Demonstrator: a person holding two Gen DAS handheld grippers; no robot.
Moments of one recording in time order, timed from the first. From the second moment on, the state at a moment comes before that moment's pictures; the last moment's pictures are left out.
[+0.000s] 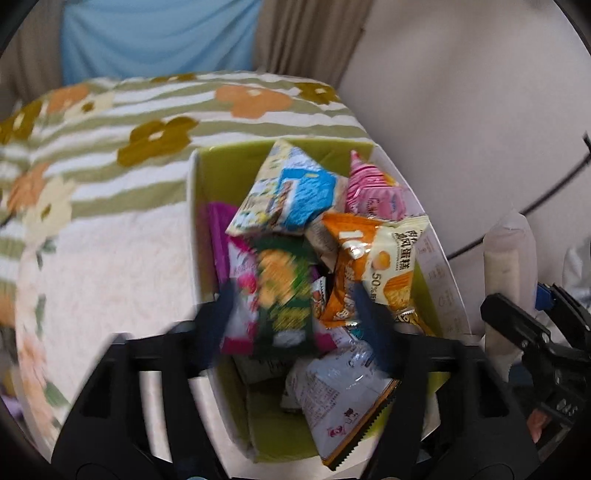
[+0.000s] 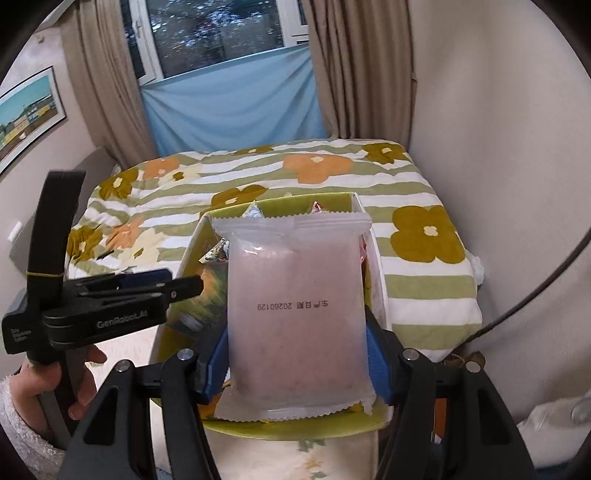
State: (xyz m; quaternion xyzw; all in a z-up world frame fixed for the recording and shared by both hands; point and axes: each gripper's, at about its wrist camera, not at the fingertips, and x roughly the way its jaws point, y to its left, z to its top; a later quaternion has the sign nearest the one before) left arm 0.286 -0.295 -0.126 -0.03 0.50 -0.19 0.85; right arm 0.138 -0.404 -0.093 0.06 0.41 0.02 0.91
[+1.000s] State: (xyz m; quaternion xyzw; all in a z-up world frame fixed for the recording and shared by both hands) left arm 0.182 -0.201 -0.109 -0.01 0.46 0.00 0.89; right arm 0.172 -0.377 -0.121 0.04 0.43 0.13 0.89
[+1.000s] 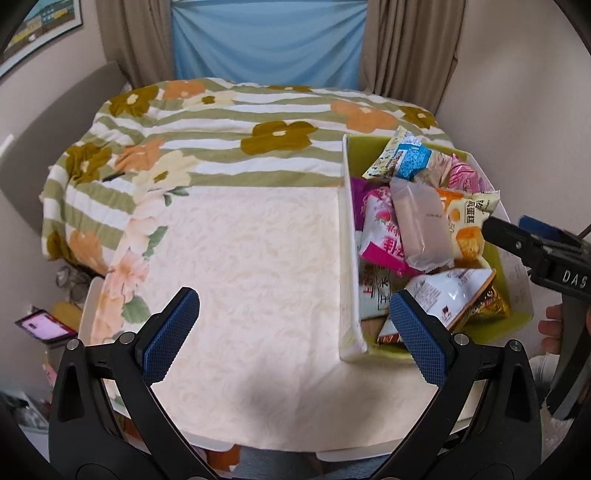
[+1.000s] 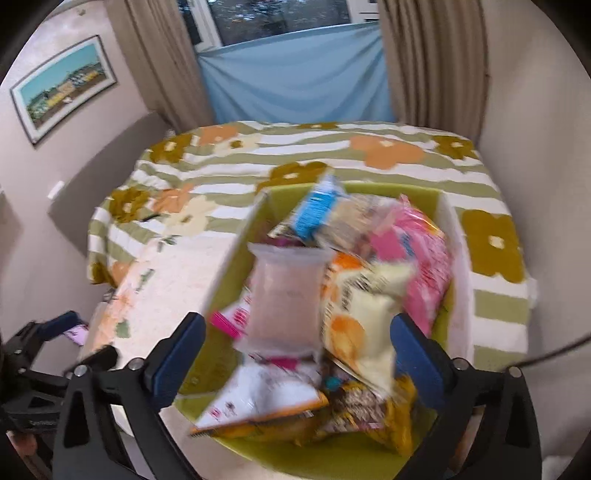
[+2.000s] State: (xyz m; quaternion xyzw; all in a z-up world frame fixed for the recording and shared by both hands) left arm 0.044 -0.110 0.002 0.01 0.30 -0.05 0.95; right arm 0.000 -0.299 -0.024 0.02 0.31 0.00 0.95
